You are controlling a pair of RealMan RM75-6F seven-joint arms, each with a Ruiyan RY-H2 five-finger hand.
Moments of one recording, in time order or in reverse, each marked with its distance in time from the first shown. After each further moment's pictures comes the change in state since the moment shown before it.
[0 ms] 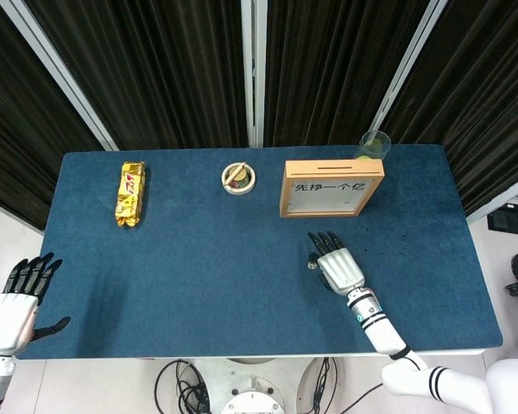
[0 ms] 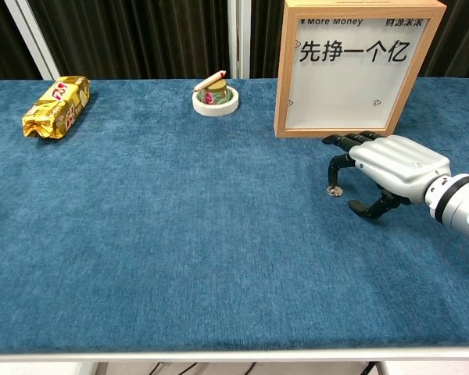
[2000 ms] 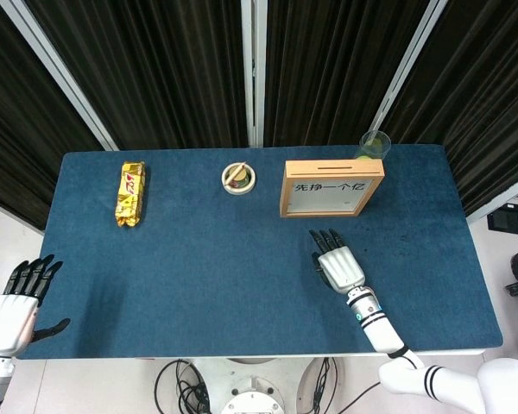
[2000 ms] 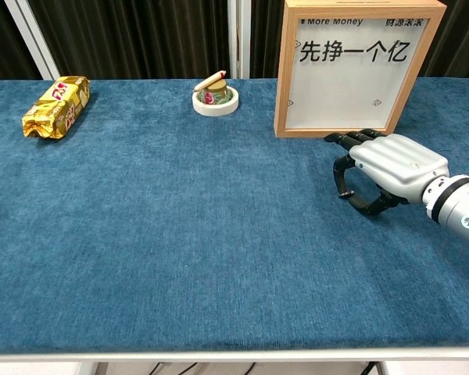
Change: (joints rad) left arm 0.001 -0.008 0.007 0.024 0.003 0.003 -0.019; right arm 0.009 -0.035 -0.013 0.062 0.008 0.030 -0.012
